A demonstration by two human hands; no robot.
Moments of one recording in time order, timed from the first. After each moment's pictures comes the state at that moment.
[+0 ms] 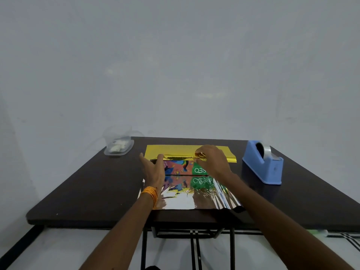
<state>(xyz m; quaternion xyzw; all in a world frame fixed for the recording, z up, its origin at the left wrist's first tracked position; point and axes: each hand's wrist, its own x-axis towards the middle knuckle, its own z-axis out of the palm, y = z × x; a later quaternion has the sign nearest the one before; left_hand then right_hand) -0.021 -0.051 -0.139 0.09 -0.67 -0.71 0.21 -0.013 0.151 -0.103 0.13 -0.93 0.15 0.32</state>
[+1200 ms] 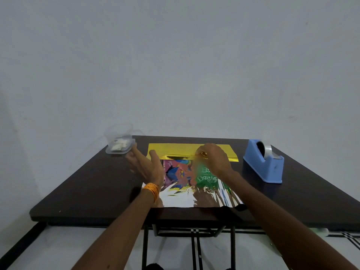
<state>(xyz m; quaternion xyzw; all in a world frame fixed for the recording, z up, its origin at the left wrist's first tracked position) -0.017 -0.056 -0.126 0.15 -0.68 -0.57 0.42 -0.031 0.157 -0.113 0.11 -0.94 0.13 0.29</state>
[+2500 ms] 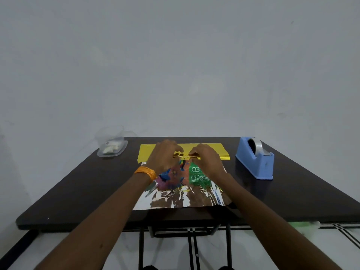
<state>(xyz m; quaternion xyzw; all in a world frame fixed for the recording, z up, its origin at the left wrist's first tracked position) -0.037 -0.039 -0.085 -0.33 -0.90 -0.13 0.25 -0.017 0.156 -0.115 0.14 -0.92 0.17 0.32</state>
